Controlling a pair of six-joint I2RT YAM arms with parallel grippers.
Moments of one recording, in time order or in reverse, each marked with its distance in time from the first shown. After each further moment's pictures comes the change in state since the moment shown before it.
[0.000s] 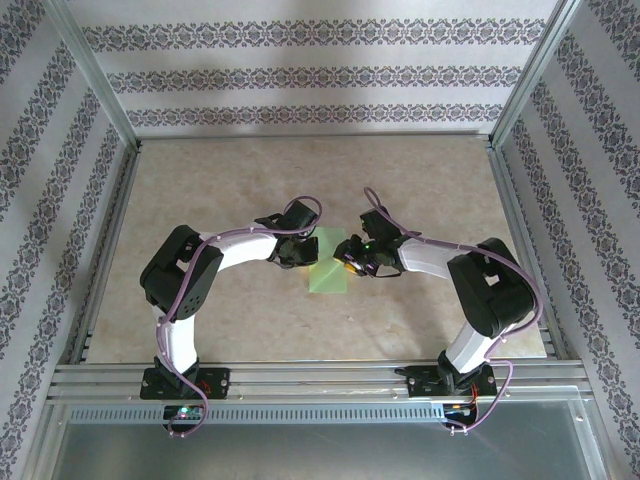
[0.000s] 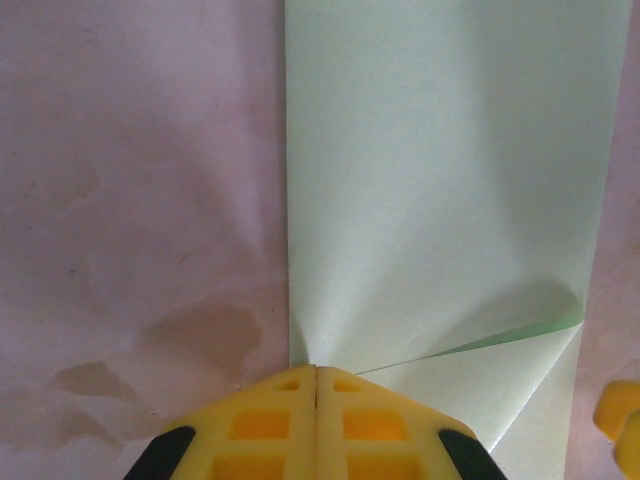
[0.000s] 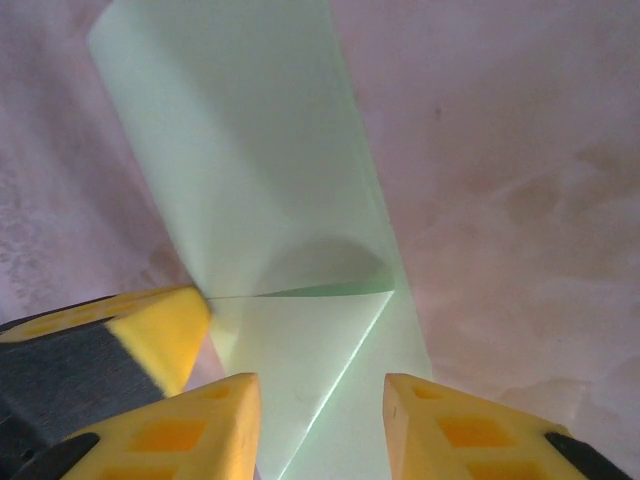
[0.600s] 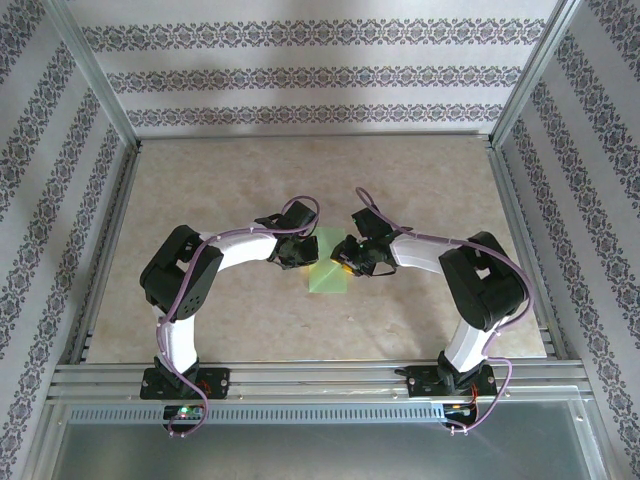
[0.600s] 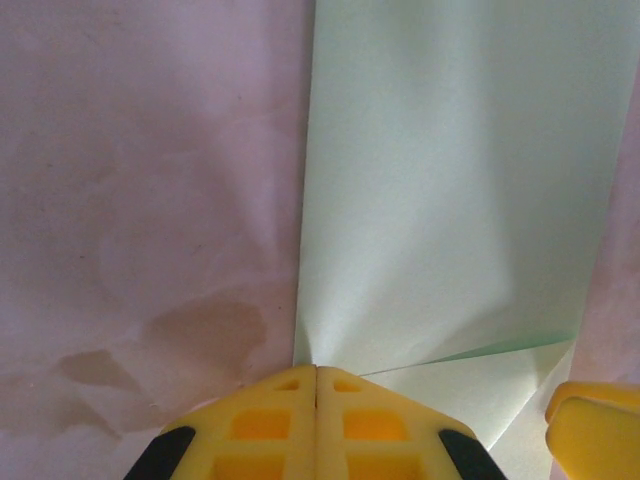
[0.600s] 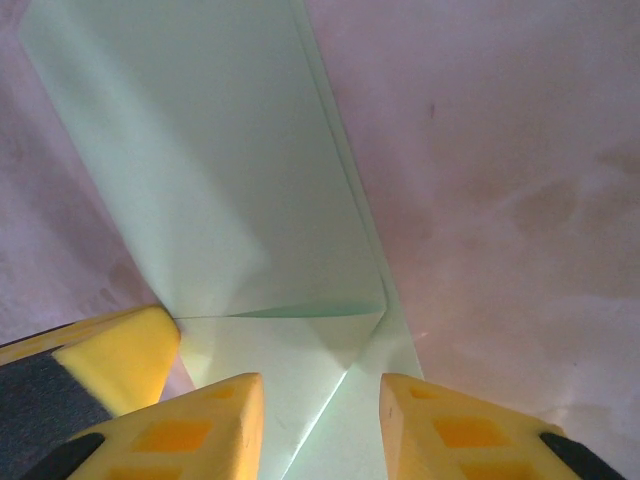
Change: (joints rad) left arm 0.000 -0.001 -0.004 0.002 0.004 -0.078; right arm 0.028 0.060 0.070 -0.074 0.043 0.008
